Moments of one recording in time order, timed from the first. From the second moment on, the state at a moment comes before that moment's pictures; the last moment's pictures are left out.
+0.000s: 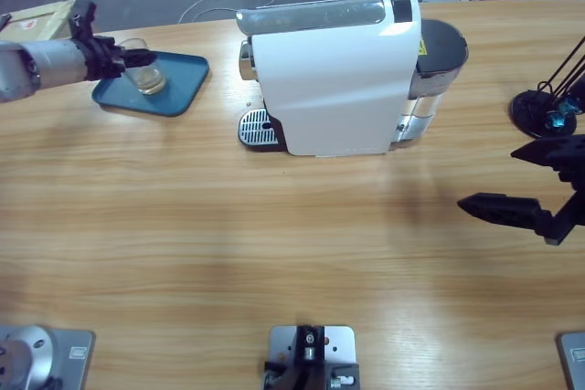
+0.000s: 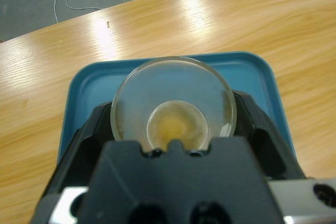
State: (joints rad) arm 0 -0.14 1.99 -0.85 -0.55 -0.16 0.18; arm 1 0.84 1.22 -0.71 0.38 -0.07 0.20
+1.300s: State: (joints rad) arm 0 -0.55 0.79 -0.63 0.36 -0.23 0.01; arm 1 0.85 1.03 -0.80 0.63 -0.30 0.16
